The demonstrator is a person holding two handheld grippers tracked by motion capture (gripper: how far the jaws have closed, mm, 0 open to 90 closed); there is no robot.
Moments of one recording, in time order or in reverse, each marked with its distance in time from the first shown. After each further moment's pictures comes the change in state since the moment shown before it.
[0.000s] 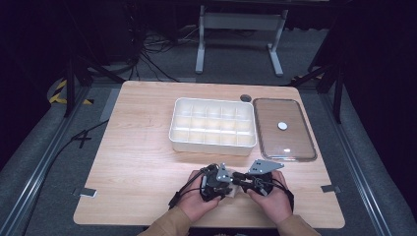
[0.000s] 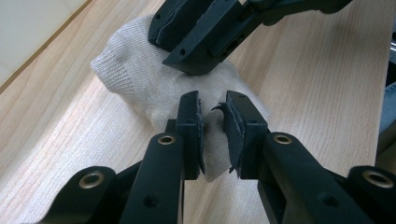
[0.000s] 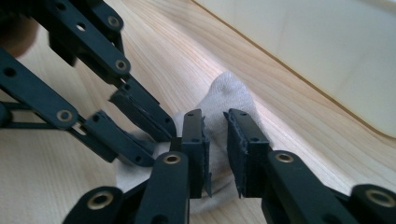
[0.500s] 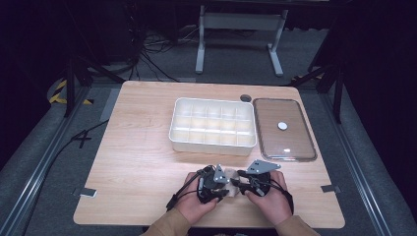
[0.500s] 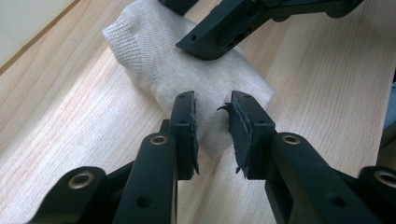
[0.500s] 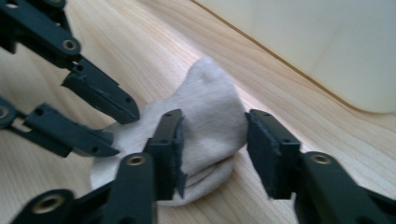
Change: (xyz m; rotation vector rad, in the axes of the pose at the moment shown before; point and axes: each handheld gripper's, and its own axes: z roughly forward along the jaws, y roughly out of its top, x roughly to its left) left arm 0.000 -0.009 -0.003 0.016 0.031 -0.052; right arm 0.003 0.000 0.004 0.064 -0.110 0.053
